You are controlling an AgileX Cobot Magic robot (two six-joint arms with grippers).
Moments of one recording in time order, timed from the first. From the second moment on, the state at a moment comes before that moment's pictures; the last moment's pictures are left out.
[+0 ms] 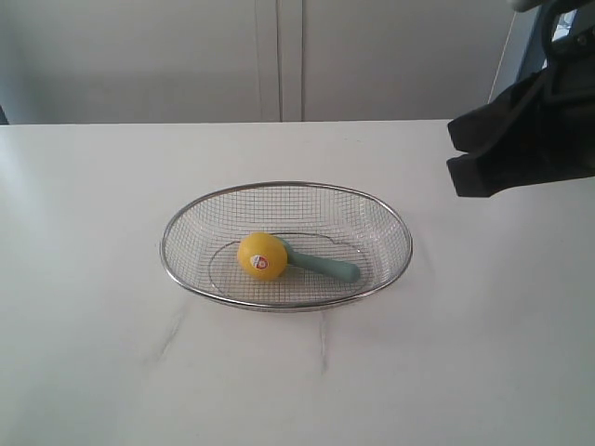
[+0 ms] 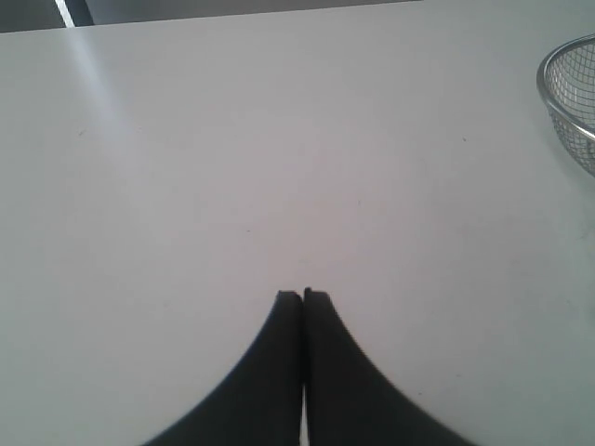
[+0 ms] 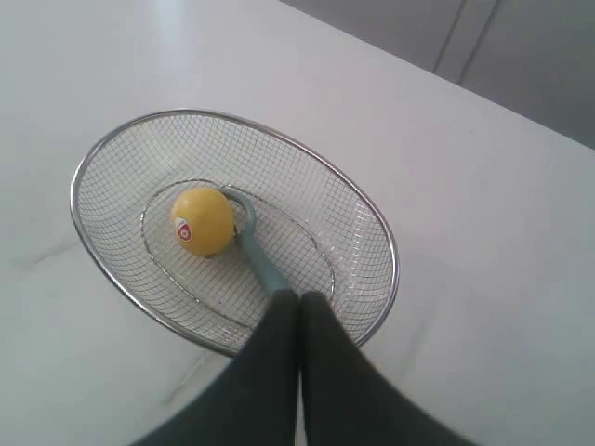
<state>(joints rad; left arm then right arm) 0.03 0.00 0.02 -0.16 0.39 0.20 0.45 0.99 -0.94 0.17 0.63 -0.28</state>
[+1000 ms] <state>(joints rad) 0.03 0.00 0.02 -0.16 0.39 0.20 0.08 0.54 -0.83 0.18 0.63 -0.28</state>
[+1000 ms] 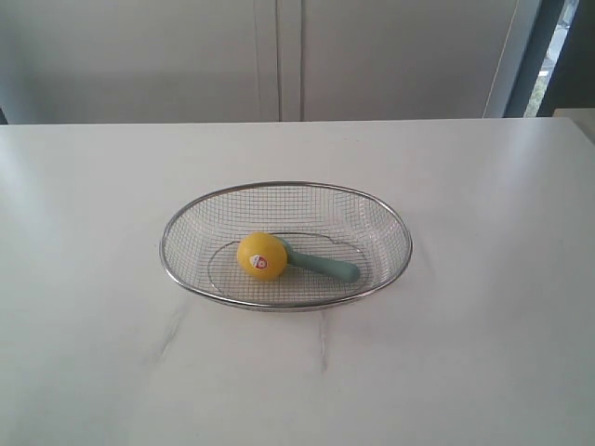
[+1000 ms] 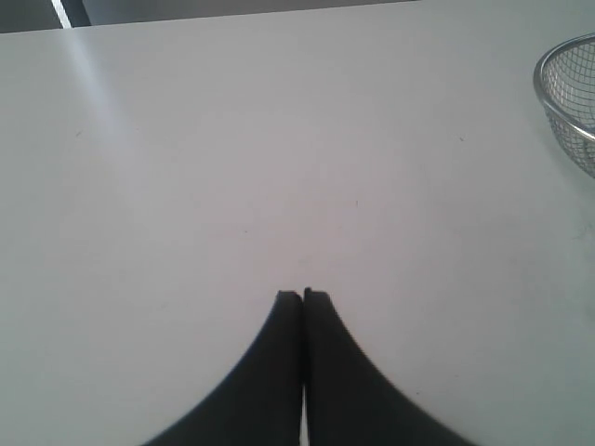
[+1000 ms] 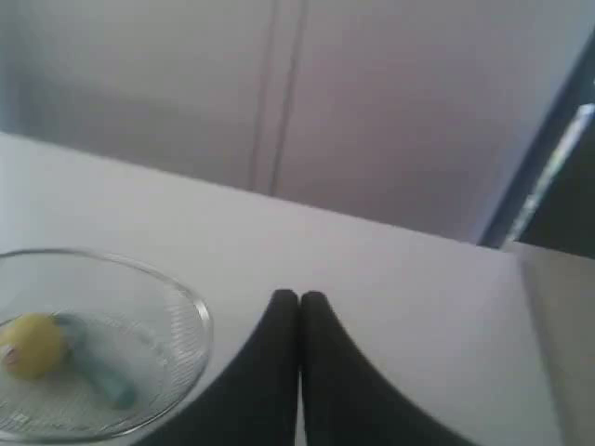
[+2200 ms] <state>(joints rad) 0.03 0.00 0.02 -0.16 0.39 0.20 -0.13 0.01 -0.18 -0.17 0.42 0.16</state>
